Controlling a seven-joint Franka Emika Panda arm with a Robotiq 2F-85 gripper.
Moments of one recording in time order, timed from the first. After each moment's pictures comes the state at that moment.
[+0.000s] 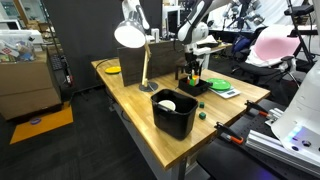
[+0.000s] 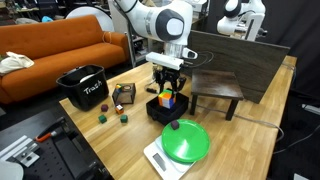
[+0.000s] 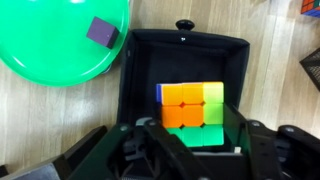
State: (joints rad) arm -0.12 0.62 -0.04 -1.87 -0.07 2.24 -0.24
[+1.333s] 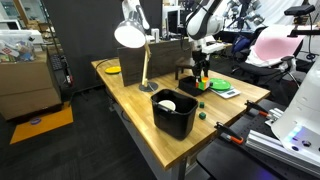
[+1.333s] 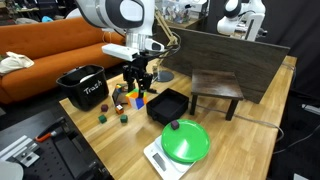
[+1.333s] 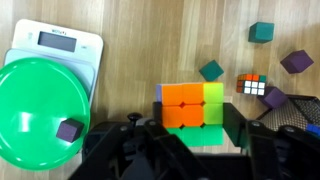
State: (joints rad) arm -0.02 0.25 -0.03 -2.34 -0.10 2.30 -0.04
